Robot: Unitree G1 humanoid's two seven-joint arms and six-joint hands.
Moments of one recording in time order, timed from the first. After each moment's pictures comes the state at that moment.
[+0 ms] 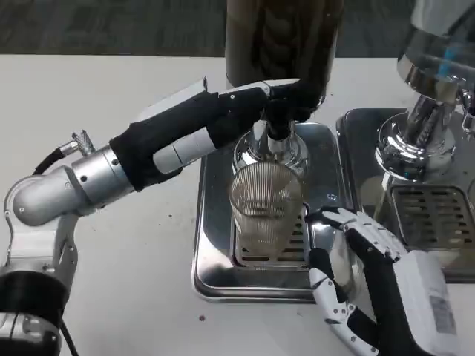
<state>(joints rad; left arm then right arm) -0.64 0.34 0.00 0.82 -0.25 -0.71 -1.08 0.46 -0.14 0.29 -0.17 -0.77 -0.34 -0.49</state>
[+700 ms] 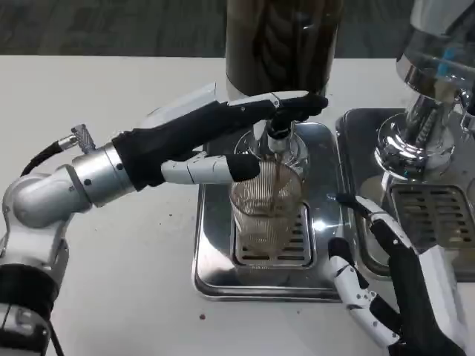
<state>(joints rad) -0.67 0.39 -0.10 0.89 -0.13 -0.94 -0.95 0.44 -0.14 0.24 -0.15 -0.53 -0.35 -0.38</state>
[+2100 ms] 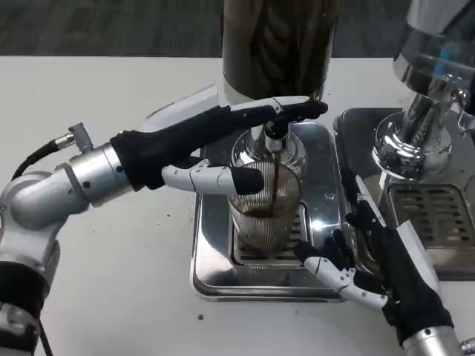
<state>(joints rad) -0.68 0.44 -0.15 0.90 -0.07 -1.01 -0.85 0.17 -0.17 0.14 0.15 -0.24 -0.40 -0.05</state>
